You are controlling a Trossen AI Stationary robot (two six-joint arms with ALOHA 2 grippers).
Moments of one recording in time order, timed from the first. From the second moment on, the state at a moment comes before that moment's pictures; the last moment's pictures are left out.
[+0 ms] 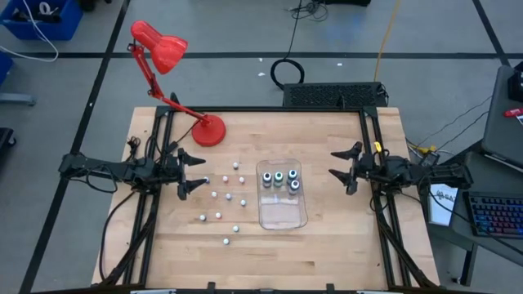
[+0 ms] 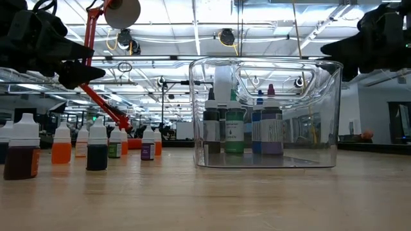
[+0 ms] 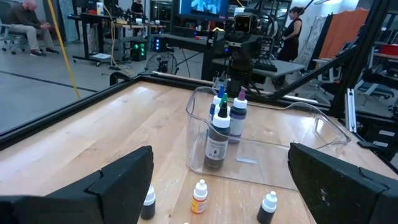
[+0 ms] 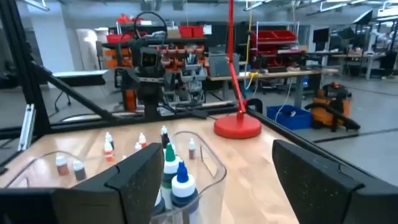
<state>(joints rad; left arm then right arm) -0.15 0.13 0.01 0.08 -0.29 -0.16 0.06 0.00 0.02 0.06 0.31 0.02</state>
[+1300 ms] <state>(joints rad) -0.11 0.17 0.08 0.04 -0.45 -0.42 0.06 0.03 0.02 0.08 0.31 0.07</state>
